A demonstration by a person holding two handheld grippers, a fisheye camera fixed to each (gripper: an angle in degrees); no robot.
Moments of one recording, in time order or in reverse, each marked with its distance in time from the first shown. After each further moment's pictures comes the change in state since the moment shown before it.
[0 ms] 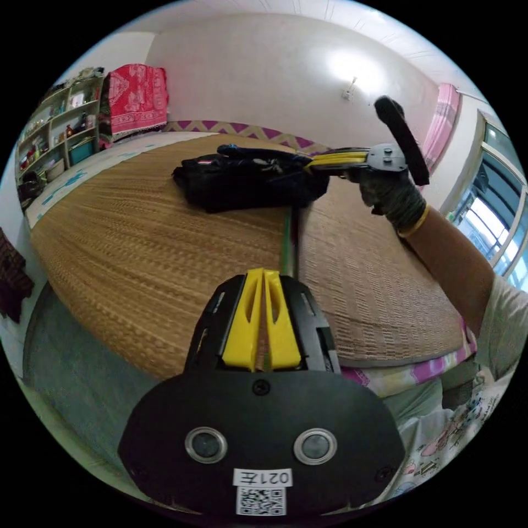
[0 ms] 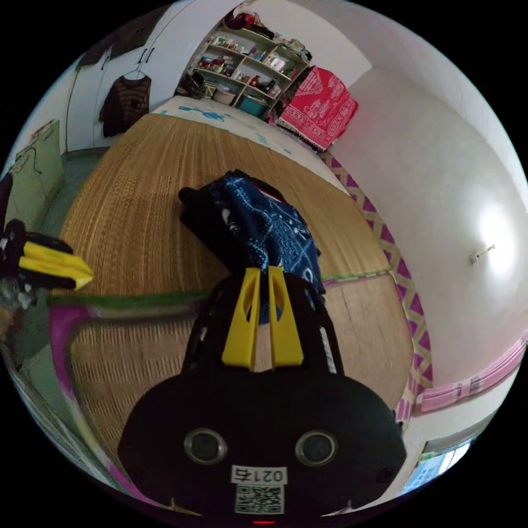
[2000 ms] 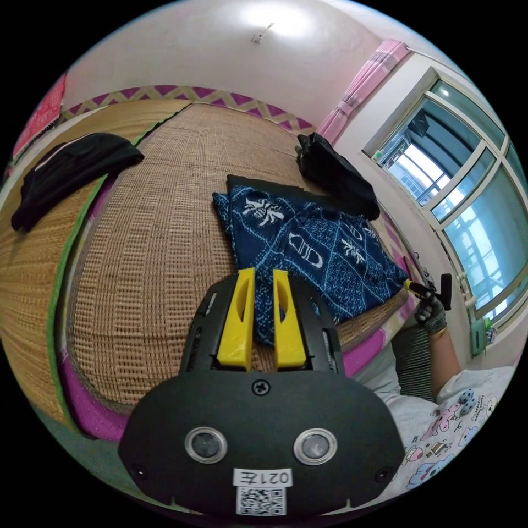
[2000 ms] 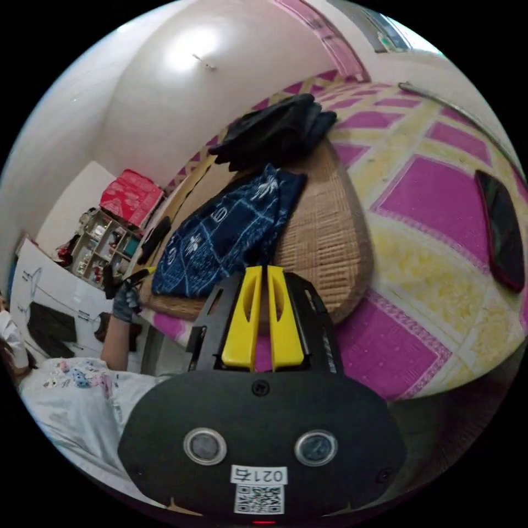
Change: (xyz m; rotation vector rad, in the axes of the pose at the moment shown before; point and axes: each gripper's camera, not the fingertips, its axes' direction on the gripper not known) left arm 0.224 -0.002 0.177 -0.251 0.341 0.201; right arm 0.304 0.845 -0.466 0.051 -0.315 1.411
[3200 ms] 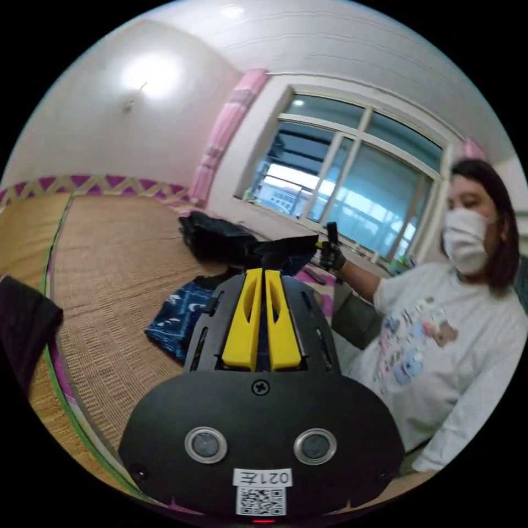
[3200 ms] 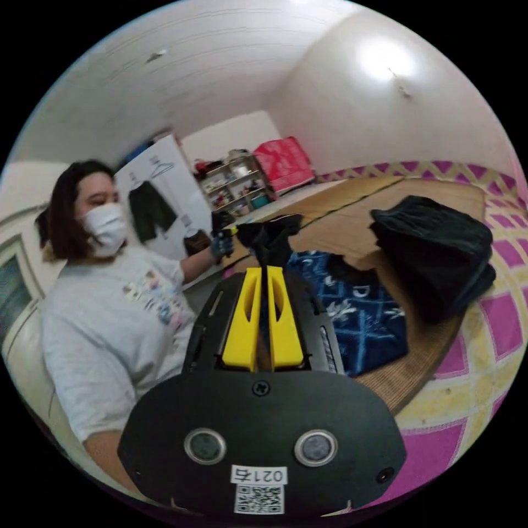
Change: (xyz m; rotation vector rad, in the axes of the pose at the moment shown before) left arm -0.009 -0.043 -0.114 0.277 0.558 0.543; right arm -0.064 -0.178 -0.132 -0.040 -0.506 -0.711
